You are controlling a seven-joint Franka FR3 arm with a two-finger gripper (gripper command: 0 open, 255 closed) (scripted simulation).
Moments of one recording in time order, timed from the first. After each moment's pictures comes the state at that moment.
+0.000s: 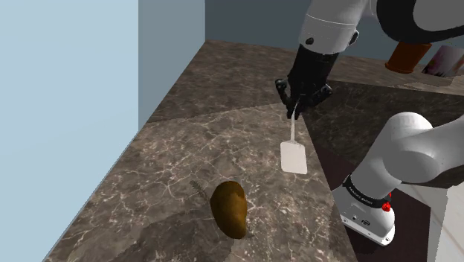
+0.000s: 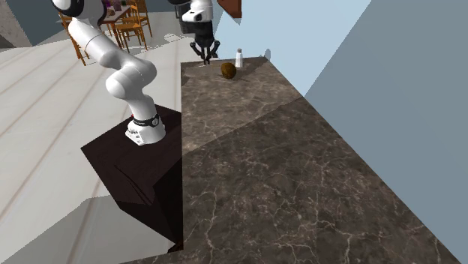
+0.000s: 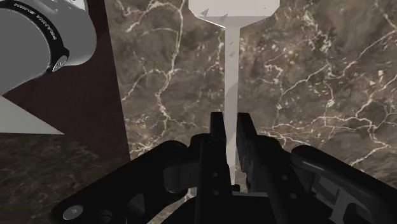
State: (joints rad) arm 0.15 -0.81 0.42 -2.43 0.23 1.67 1.32
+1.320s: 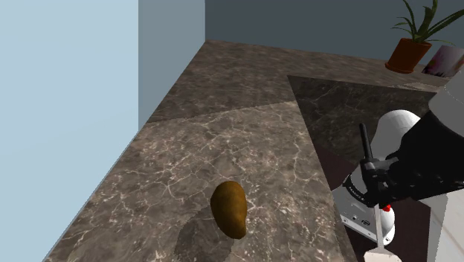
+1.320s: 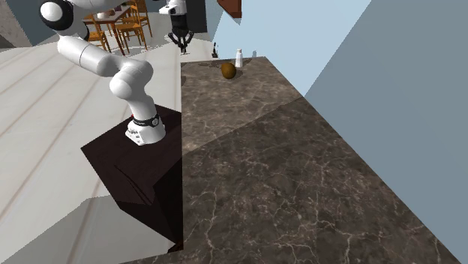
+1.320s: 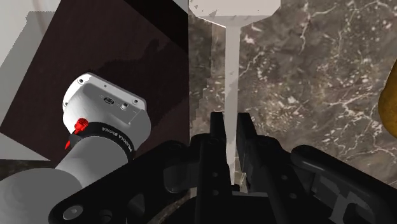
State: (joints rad) arm 0.38 -1.08 0.70 -2.41 0.54 1.46 1.72
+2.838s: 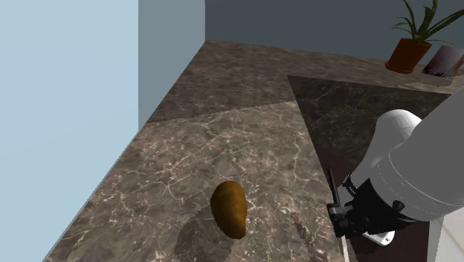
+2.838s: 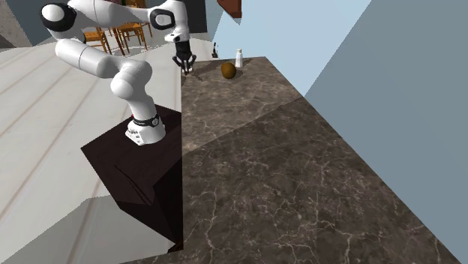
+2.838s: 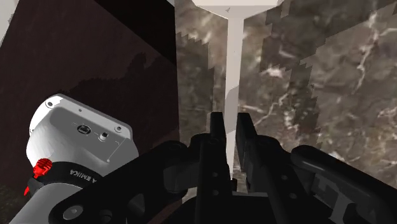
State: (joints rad) arm 0.44 -1.12 0.90 -2.67 0.72 1.69 1.71
